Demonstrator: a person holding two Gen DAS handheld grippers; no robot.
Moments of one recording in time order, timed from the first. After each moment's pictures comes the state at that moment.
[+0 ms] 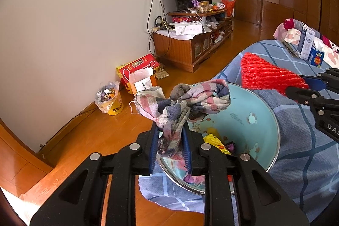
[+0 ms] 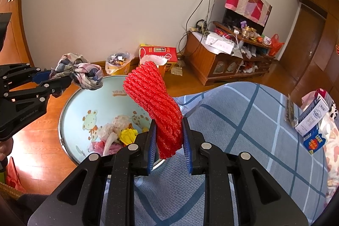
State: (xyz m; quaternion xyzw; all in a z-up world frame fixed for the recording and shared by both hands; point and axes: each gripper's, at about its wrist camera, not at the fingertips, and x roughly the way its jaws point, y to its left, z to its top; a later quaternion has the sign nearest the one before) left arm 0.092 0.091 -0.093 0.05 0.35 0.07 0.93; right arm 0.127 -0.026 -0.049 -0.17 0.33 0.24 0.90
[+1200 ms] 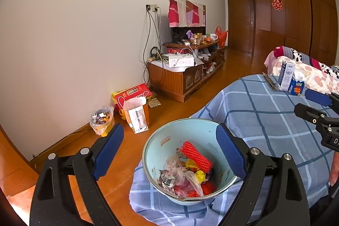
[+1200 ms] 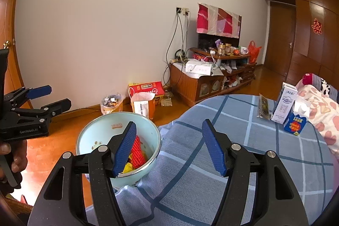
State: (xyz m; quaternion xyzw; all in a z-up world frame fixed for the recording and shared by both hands) left arm 0.044 0.073 -0.025 0.02 0.25 0.04 0.97; right arm 0.073 -0.107 0.006 -0.05 0.23 0.21 0.95
